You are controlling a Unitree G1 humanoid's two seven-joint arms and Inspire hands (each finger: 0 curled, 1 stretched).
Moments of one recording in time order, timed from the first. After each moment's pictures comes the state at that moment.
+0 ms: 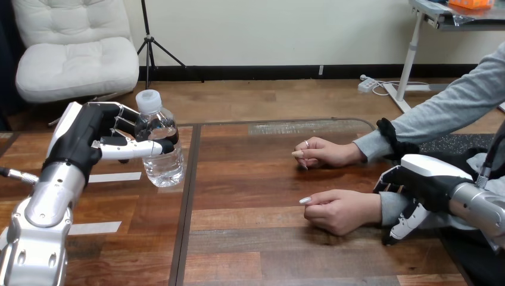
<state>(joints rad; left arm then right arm) -0.30 0.43 0.10 0.12 0.16 0.29 -0.17 -0.68 -0.65 0.40 1.19 -0.60 -0.48 0.18</state>
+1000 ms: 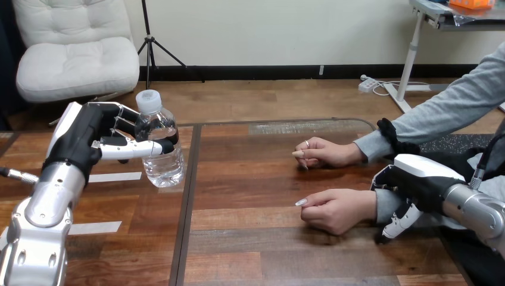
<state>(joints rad) -0.30 0.43 0.10 0.12 0.16 0.29 -0.17 -0.68 -0.63 0.39 1.19 -0.59 -0.51 0.16</state>
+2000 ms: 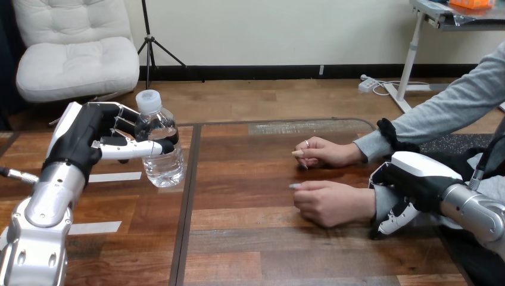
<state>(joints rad) -0.30 0.43 0.10 0.12 0.16 0.30 -0.17 -0.67 -0.63 0.39 1.19 -0.59 -0.55 0.11</state>
